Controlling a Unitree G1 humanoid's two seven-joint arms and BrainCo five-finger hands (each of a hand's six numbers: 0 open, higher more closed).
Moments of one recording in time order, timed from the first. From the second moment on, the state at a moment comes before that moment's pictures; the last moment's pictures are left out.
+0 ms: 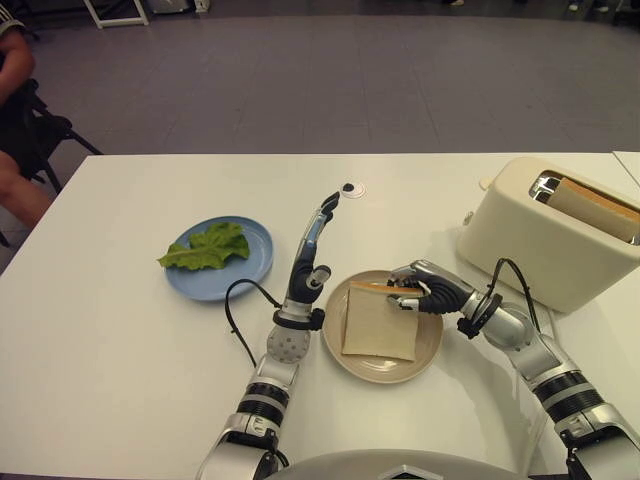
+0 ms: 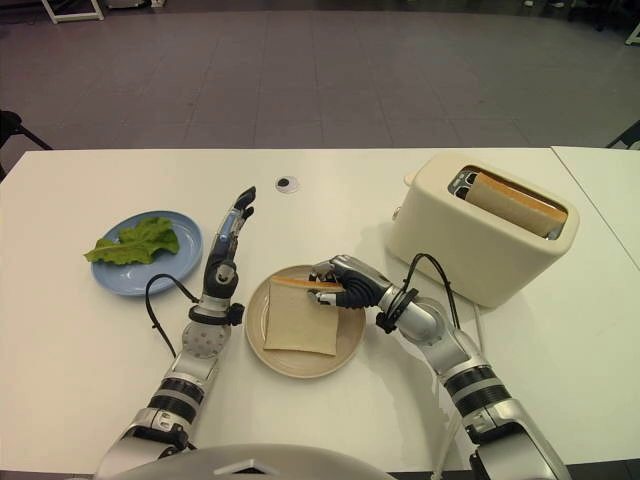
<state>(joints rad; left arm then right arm) -0.18 0.00 -0.12 0.52 0.25 -0.97 0.15 -0.22 -0.55 0.35 0.28 -0.32 -0.66 0.22</state>
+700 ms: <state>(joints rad) -0.36 0.70 -0.05 0.88 0.89 -0.54 0.46 -0.08 -0.48 0.17 -0.02 -0.43 -0.66 0.05</state>
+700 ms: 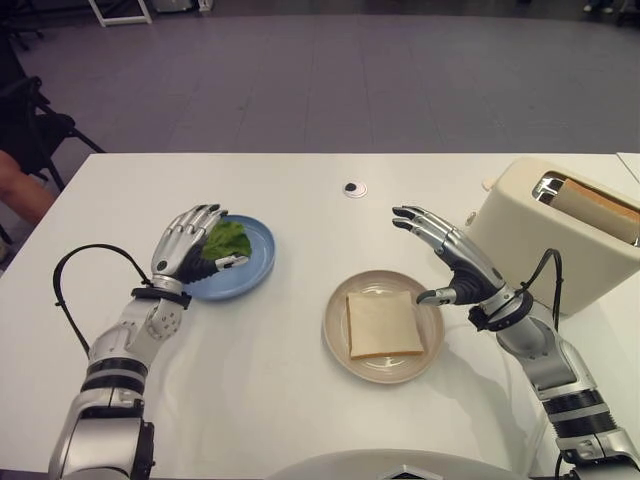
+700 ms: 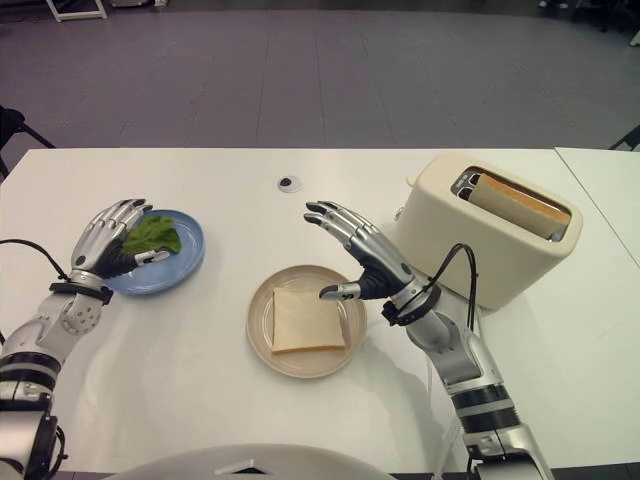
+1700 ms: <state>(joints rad) -0.41 0.72 -0.29 0.75 0.72 -0.66 0.68 -0.04 -0.44 0.17 0.04 -0.45 -0.69 0.04</state>
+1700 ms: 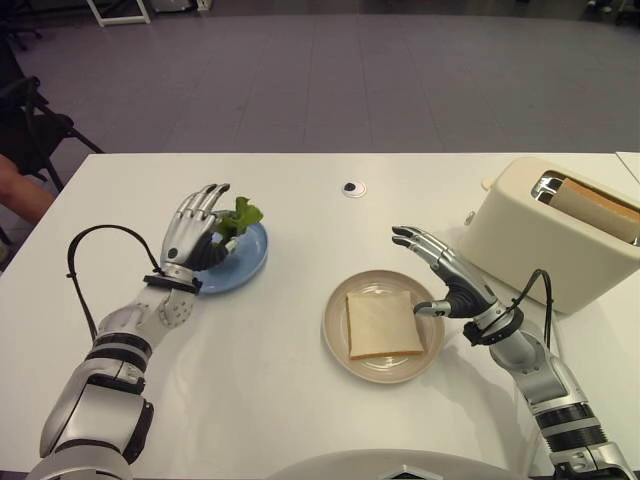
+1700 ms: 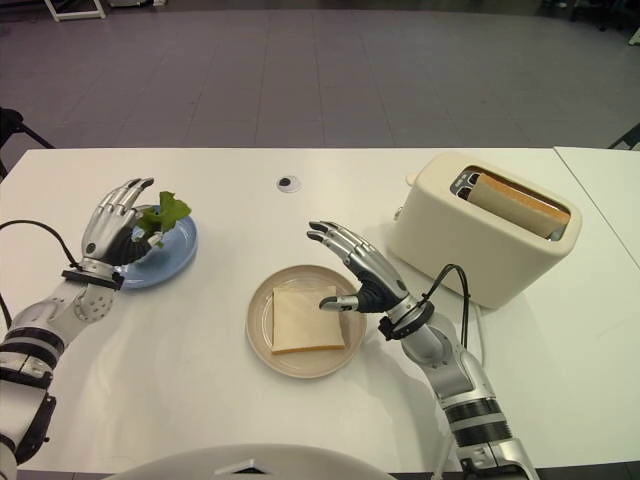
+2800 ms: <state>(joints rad) -0.16 0.41 -0.54 0.37 0.79 -0.80 0.32 -0.05 -0.49 -0.07 -0.08 -0.40 -0.63 0.00</state>
